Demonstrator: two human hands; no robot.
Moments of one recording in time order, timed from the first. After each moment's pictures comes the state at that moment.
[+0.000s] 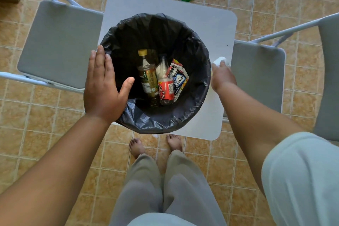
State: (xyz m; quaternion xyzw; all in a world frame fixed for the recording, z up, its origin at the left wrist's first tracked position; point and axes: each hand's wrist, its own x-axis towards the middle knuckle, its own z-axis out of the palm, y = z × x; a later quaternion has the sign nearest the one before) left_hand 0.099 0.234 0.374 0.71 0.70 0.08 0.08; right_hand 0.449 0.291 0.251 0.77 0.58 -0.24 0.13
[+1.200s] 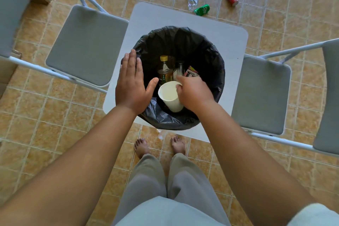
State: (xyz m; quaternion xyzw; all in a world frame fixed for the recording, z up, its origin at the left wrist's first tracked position) left_hand 0.097 0.236 0.375 0.71 0.69 0.08 0.10; right_hand 0.292 0.247 0.400 0.67 0.68 -0.31 0.01
